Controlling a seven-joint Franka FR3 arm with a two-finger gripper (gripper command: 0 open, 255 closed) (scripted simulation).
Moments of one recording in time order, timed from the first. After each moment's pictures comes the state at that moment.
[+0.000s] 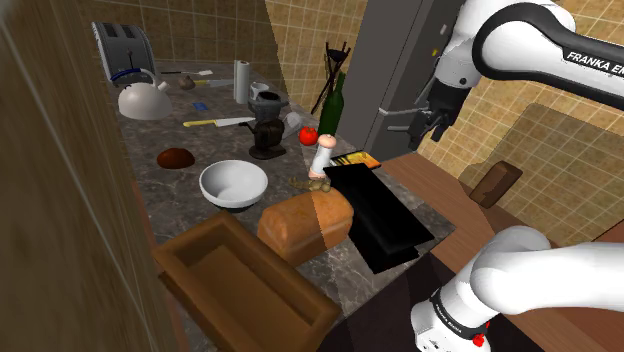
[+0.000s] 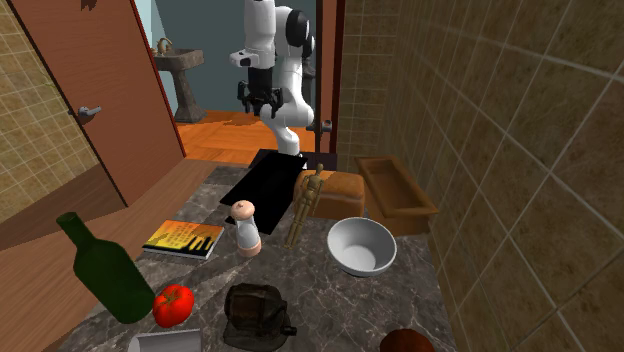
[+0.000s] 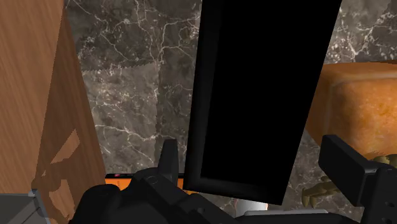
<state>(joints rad) 0.01 -0.77 0.02 -2.30 -0.11 1.51 0.10</state>
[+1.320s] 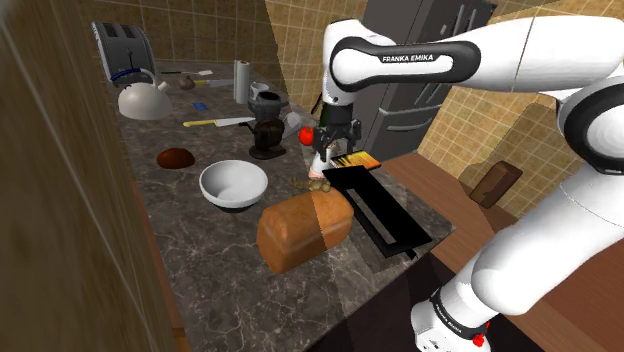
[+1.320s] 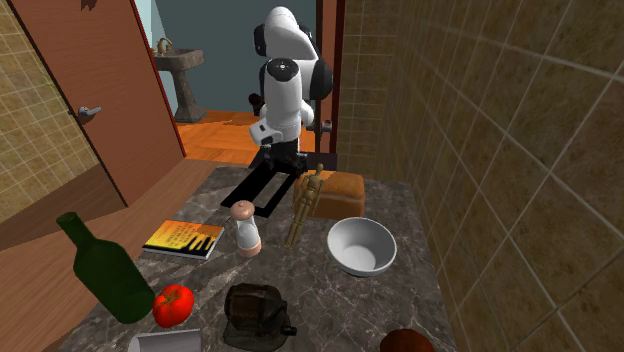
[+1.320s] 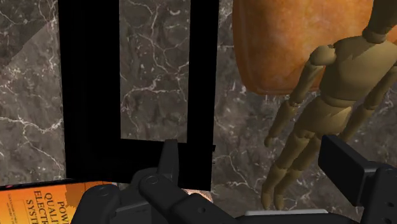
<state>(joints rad) 0.04 -0.04 0.18 -1.93 -0.04 1.64 0.40</state>
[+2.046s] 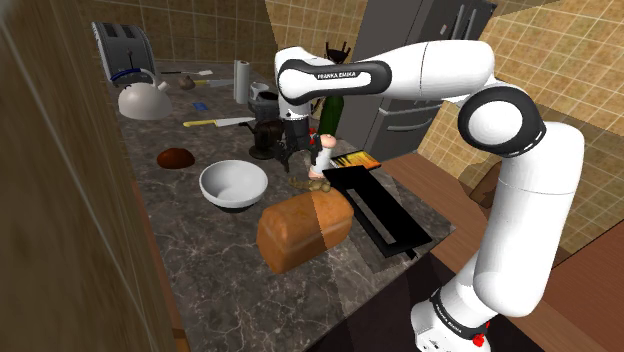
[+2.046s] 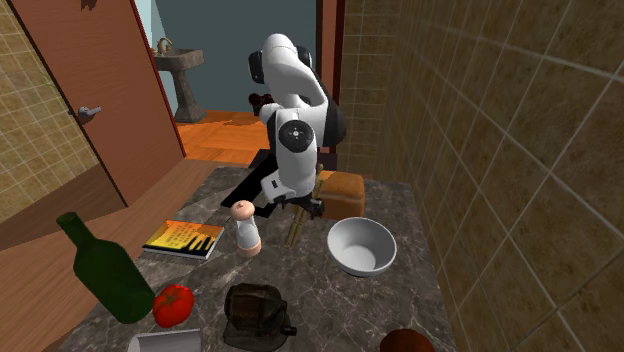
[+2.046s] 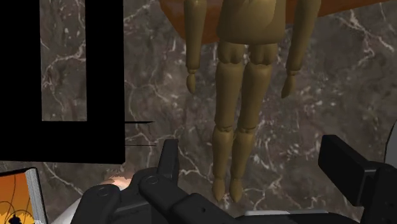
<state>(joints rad) 0.09 0.41 0.20 -1.56 -0.05 1.59 0.53</state>
